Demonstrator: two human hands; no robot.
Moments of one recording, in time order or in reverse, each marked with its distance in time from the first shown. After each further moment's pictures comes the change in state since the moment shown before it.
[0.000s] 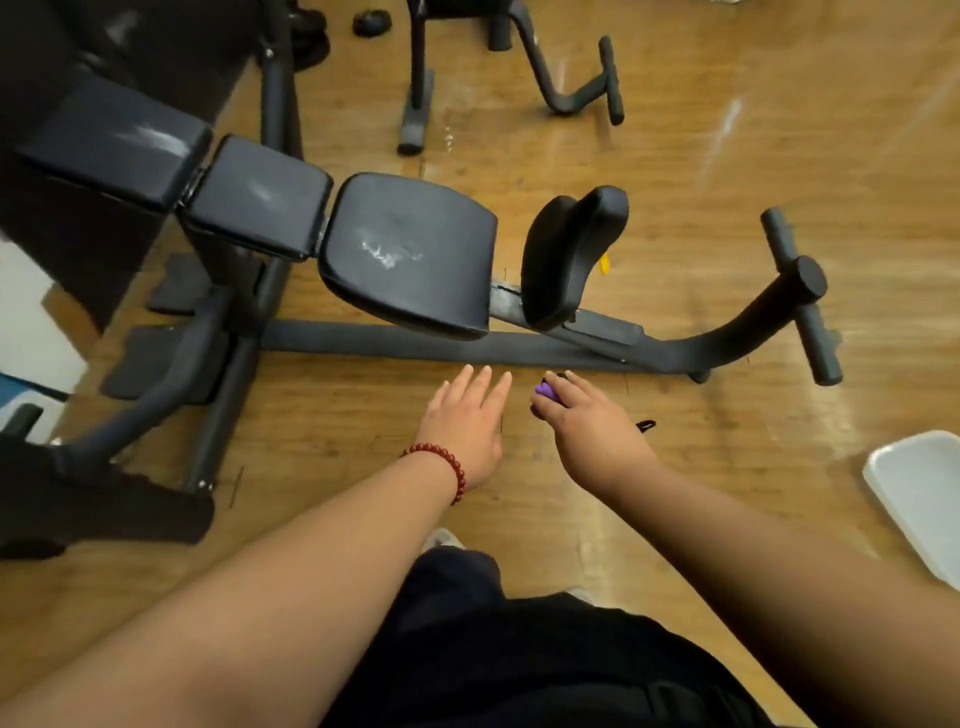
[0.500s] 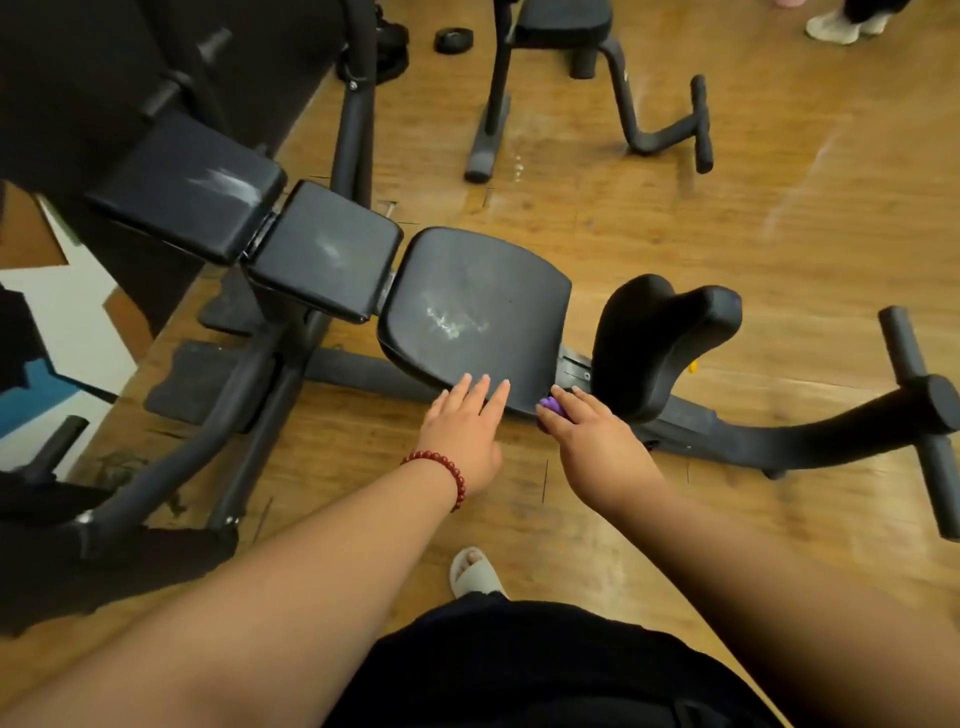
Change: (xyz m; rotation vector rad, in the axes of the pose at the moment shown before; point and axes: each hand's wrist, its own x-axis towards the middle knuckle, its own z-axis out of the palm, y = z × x) left_hand 0.129 -0.130 -0.055 -0.038 -0.006 -0.167; right_hand 0.194 -0.029 -0.045 -0.006 -0.019 -0.134
